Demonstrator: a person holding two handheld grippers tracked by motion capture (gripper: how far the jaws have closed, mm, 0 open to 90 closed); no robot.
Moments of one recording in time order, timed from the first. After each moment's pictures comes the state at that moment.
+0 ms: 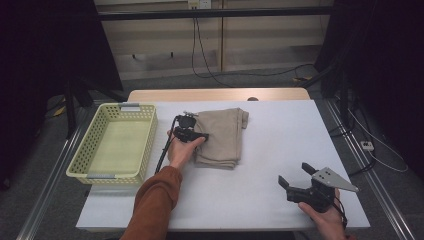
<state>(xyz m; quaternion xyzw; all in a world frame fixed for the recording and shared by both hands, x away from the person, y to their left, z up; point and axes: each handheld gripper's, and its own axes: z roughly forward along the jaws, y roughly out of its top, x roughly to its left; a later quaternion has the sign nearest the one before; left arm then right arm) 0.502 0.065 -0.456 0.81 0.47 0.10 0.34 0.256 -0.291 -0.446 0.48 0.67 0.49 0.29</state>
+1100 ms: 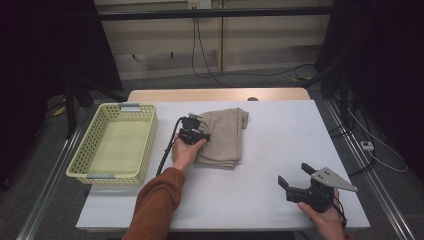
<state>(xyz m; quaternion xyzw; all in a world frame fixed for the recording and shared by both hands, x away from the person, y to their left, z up) 0.496 0.059 -0.456 0.81 0.45 0.06 0.37 0.256 -0.290 -0.448 0.48 0.67 0.49 0.29</state>
